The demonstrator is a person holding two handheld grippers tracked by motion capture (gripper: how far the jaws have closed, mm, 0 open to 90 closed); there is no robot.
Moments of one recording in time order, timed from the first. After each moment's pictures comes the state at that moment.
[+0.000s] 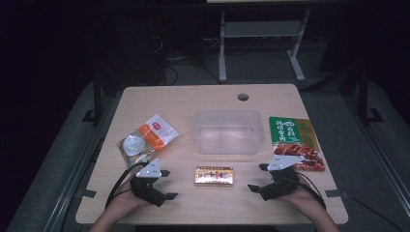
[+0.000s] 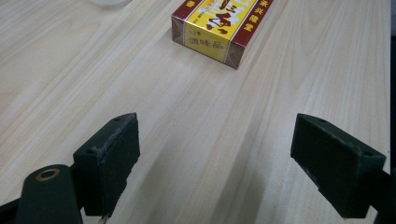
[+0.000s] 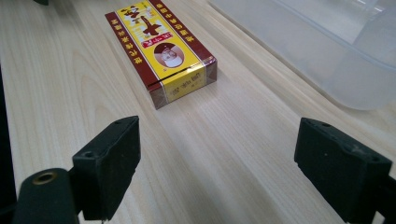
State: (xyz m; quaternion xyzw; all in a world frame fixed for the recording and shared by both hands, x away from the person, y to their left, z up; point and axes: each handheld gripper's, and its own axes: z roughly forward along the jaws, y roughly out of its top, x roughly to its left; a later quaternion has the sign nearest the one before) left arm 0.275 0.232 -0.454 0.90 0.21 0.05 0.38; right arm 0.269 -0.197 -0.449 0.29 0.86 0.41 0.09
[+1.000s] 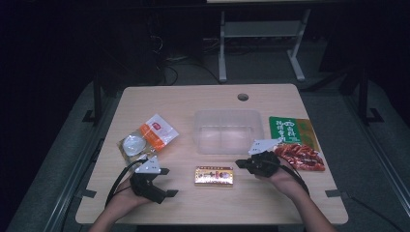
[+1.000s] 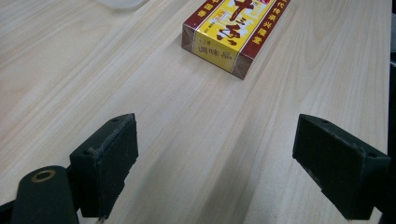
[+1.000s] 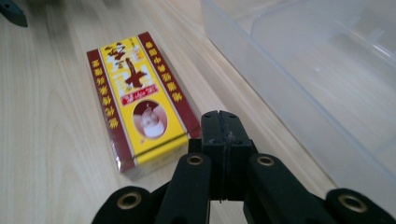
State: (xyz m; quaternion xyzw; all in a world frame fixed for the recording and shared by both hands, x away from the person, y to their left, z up) left arm 0.280 0.233 -0.452 0.89 0.23 0.04 0.39; right arm 0.317 -0.154 -0.441 0.26 0.87 0.41 0.08
